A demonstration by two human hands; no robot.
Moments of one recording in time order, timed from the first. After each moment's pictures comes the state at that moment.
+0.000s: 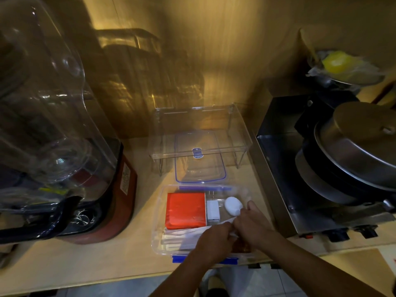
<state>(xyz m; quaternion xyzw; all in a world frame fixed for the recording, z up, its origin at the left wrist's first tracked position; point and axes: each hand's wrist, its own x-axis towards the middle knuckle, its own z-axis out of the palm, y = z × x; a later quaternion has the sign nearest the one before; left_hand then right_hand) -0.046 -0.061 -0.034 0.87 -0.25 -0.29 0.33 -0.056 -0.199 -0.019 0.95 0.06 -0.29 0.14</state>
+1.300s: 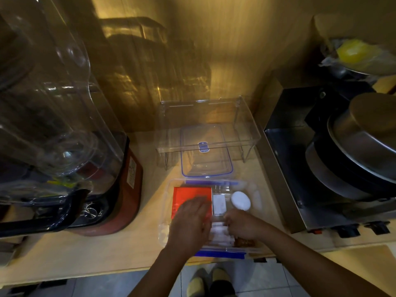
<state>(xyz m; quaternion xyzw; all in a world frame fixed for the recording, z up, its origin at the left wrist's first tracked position) -0.024 0.006 -0.018 0.93 -0.31 -0.02 0.22 -0.043 -0.171 -0.021 0.88 -0.02 -0.34 -0.33</state>
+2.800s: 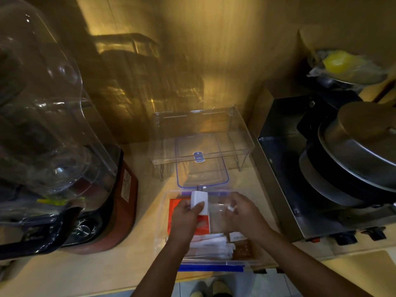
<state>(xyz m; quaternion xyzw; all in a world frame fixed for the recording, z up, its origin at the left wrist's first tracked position) 0.005 -0.020 0.002 0.68 0.14 -0.23 0.69 -0.036 -0.174 0.002 0.88 -0.19 -0.08 -0.42</state>
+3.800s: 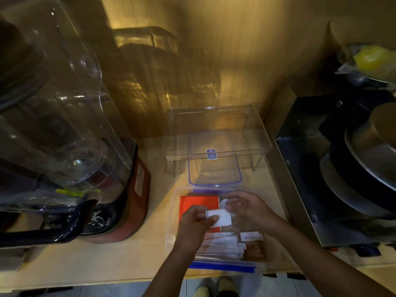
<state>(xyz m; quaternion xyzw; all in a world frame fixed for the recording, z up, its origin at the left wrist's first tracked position) -0.008 -0.002 0.000 0.72 0.11 -0.25 0.64 -0.012 -0.184 -0.004 0.79 -0.11 -0.16 -0.58</state>
